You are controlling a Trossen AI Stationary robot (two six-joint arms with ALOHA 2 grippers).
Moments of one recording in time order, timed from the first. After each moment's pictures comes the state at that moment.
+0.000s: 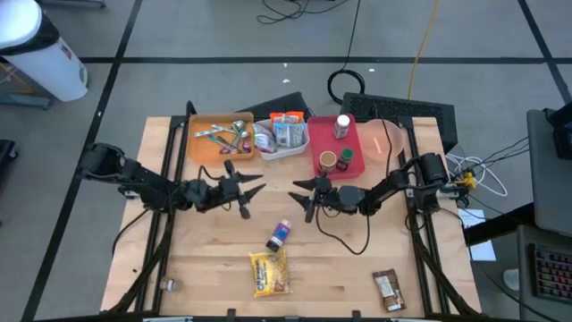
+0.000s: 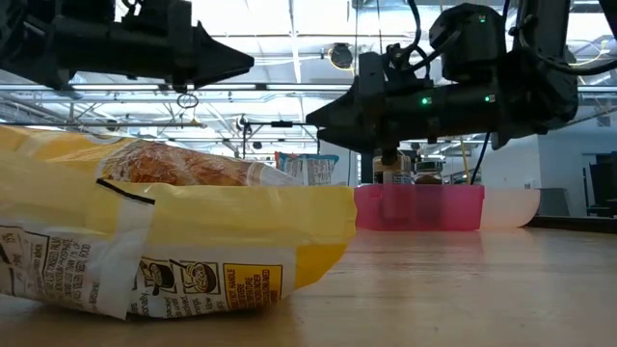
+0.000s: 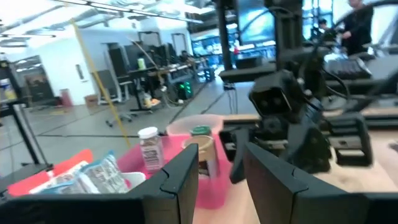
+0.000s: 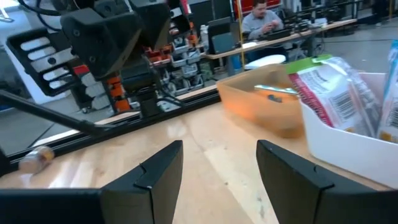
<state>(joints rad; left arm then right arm) -0.20 1.36 0.33 1.15 -0.53 0.21 0.11 1.91 0.58 1.36 0.42 0.24</state>
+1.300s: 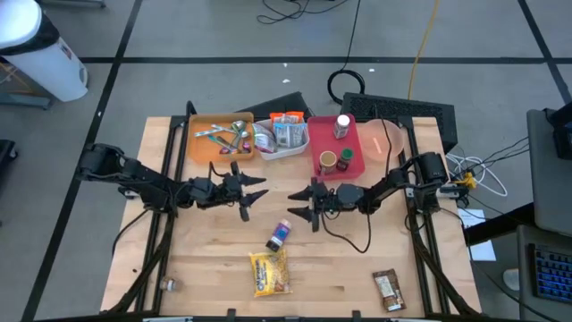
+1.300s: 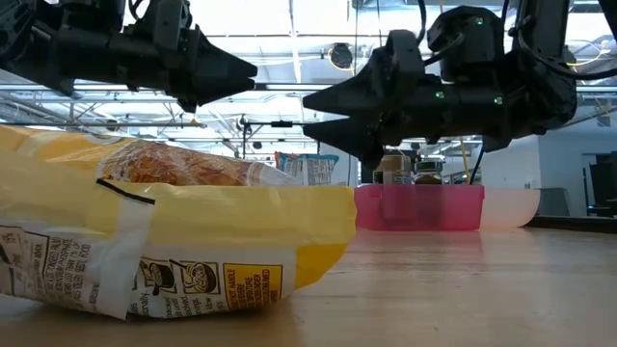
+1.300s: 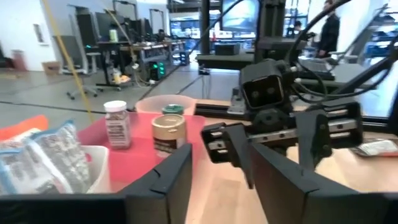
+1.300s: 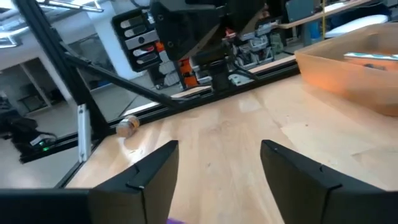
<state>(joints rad) -0.15 1.36 0.33 1.06 -0.38 0.01 0.09 1.91 0.58 1.34 0.07 0.34</state>
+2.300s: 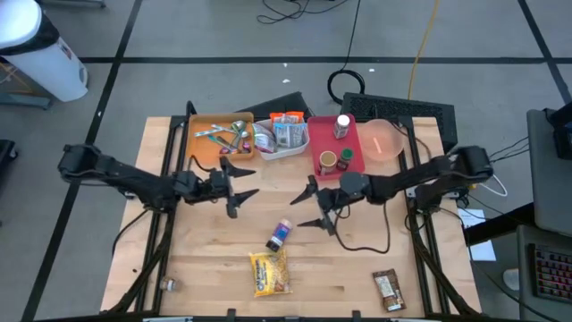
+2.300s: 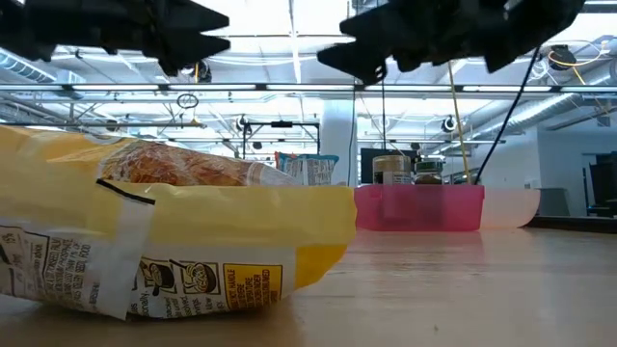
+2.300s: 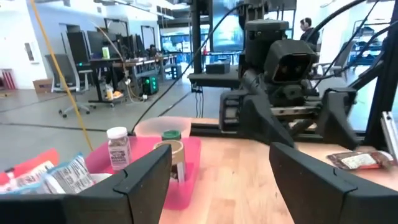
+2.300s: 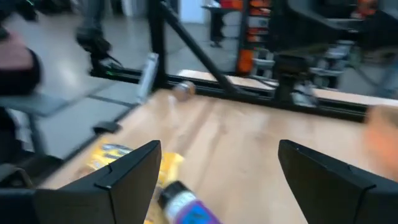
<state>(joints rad) -0.15 1.08 0.33 0.84 -0.34 0.05 0.07 1.53 0.69 0.72 -0.26 -0.06</state>
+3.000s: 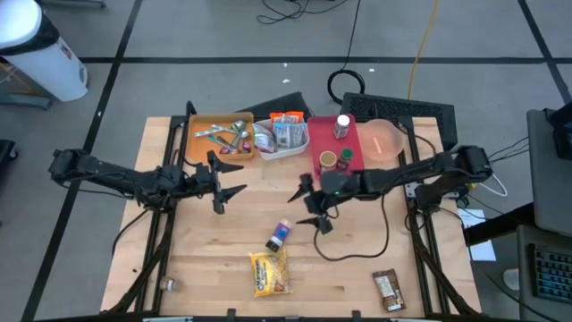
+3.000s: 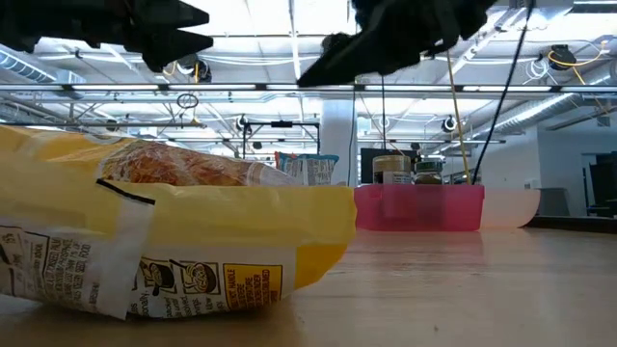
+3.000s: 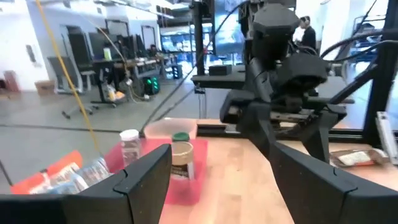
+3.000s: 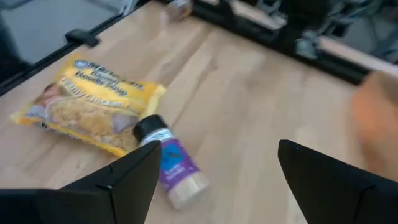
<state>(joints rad) -0.14 0.79 0.33 0.54 -0.33 0.07 0.08 1.52 0.94 0.11 -0.15 -0.33</state>
